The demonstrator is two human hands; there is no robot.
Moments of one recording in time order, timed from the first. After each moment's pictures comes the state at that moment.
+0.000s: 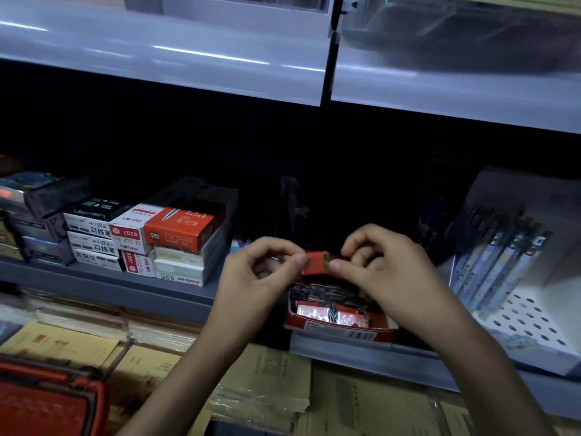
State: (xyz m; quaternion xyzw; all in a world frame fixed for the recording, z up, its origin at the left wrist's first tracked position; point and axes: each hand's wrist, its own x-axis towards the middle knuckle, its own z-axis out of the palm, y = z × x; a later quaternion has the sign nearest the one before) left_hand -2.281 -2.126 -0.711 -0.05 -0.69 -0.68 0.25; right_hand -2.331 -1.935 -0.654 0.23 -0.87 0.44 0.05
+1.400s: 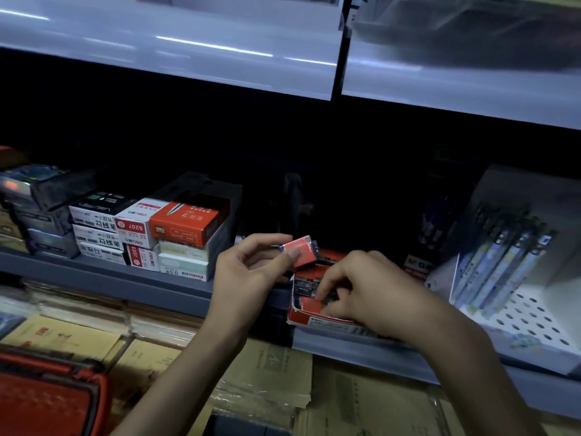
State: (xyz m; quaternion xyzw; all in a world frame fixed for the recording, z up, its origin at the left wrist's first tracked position) left_hand -2.281 -2.131 -0.712 0.03 -0.62 -0.75 0.23; right_hand -2.317 -1.959 -0.645 0.26 -0.94 0.18 -0.09
